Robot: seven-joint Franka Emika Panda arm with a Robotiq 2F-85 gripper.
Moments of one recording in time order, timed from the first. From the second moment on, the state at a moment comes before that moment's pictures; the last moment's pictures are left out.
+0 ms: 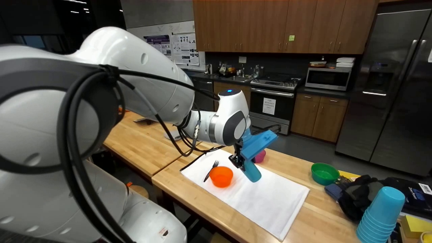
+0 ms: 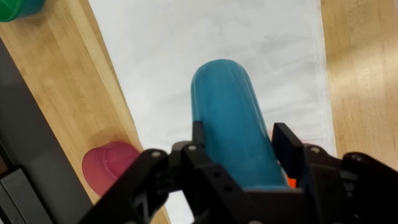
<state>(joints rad) -0.01 -0.45 -0.22 -2.71 -0.27 2.56 -1.12</state>
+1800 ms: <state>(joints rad) -0.04 -0.41 -0.05 -2.65 -0.46 2.48 -1.06</state>
